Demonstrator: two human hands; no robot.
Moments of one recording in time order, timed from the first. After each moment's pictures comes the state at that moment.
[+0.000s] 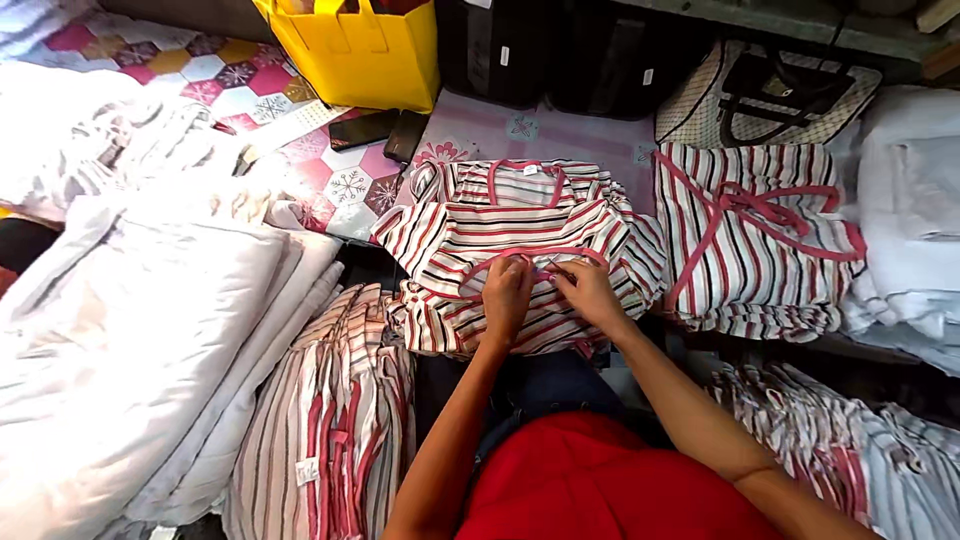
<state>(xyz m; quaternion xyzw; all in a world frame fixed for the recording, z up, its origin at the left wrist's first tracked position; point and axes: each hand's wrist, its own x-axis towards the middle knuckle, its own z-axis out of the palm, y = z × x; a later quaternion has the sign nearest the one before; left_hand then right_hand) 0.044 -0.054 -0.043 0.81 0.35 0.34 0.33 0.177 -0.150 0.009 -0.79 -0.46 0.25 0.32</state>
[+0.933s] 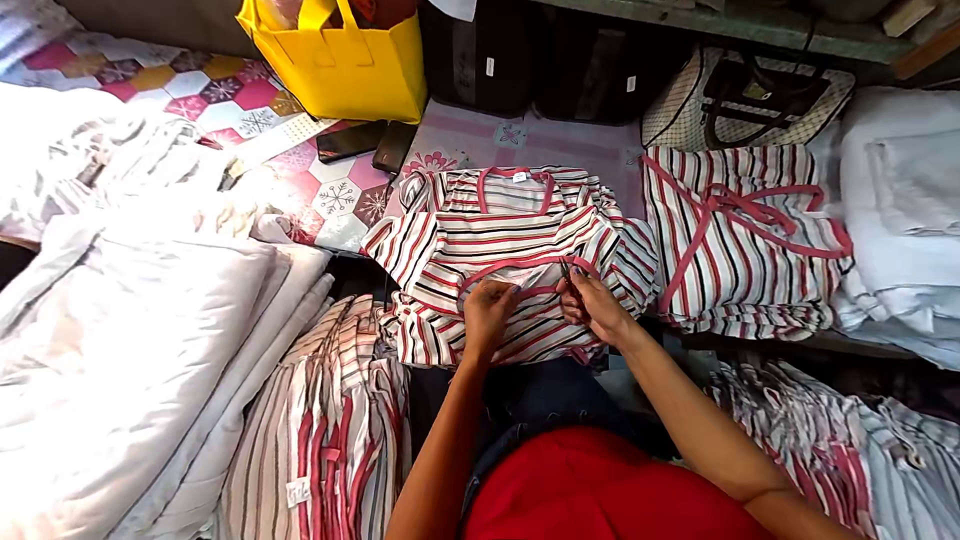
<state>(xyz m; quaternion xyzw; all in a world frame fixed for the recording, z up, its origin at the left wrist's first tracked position) 0.022 -0.050 -0.032 0.69 0.40 0.25 0.55 0.190 -0.170 -0.008 -0.61 -0.19 0.55 0.55</state>
